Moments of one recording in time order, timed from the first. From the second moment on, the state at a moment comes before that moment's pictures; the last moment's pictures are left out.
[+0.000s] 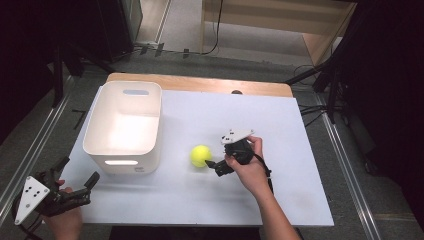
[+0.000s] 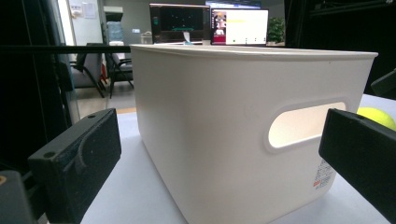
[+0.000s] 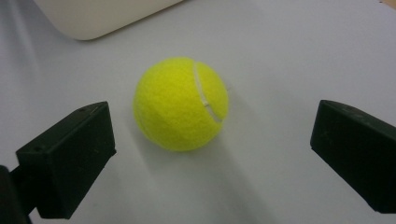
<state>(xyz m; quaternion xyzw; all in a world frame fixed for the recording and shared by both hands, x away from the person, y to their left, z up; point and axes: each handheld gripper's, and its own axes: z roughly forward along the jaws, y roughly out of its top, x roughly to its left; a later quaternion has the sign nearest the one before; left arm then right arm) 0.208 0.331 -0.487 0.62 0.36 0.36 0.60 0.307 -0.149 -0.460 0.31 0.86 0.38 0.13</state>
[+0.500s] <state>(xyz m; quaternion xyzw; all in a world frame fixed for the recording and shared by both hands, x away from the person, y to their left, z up) 0.208 0.331 -0.487 0.62 0.36 0.36 0.60 0.316 -0.128 -0.464 0.30 0.87 0.38 0.11</state>
